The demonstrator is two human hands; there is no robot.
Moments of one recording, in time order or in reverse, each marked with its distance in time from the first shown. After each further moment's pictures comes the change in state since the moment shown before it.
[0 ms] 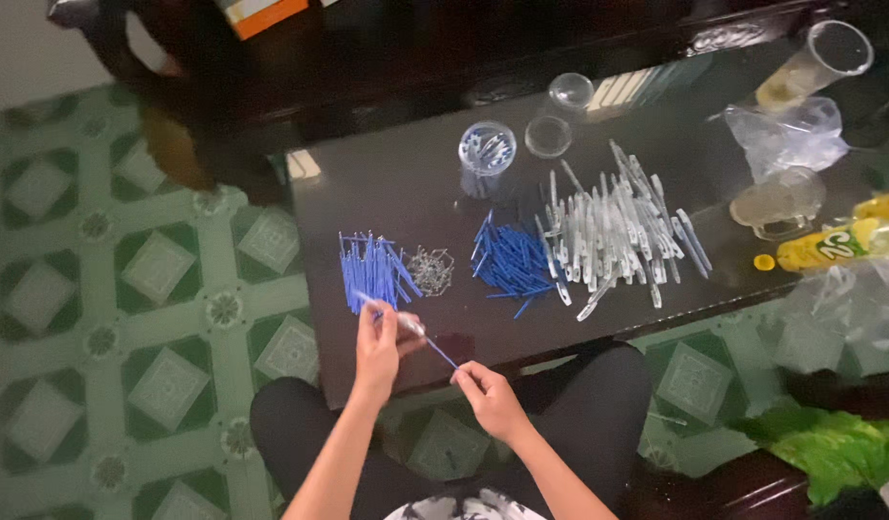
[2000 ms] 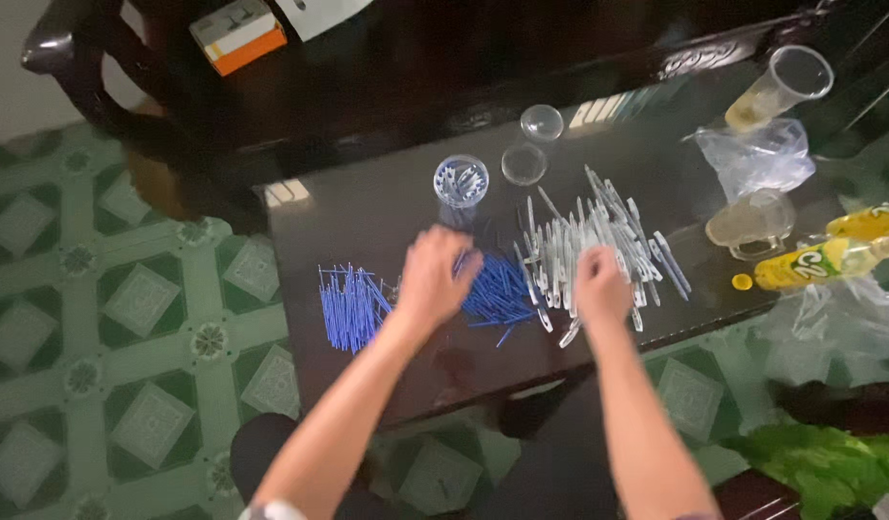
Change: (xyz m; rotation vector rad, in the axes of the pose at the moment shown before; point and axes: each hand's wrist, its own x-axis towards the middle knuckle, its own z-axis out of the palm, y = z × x) left_hand 0.105 0.052 0.137 1.125 -0.141 1.033; right_hand 0.128 -0.017 -0.223 -0.746 0.983 -0.008
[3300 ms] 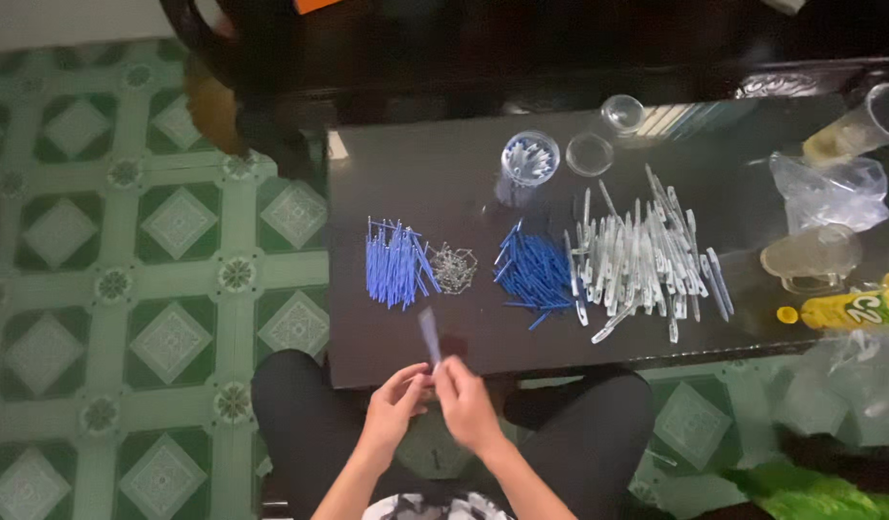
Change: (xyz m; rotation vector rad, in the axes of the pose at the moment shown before) left_hand -0.260 0.018 -0.060 -1.021 -0.024 -1.305; right_hand -0.268 -0.111 0.002 0.672 -0.839 -0.197
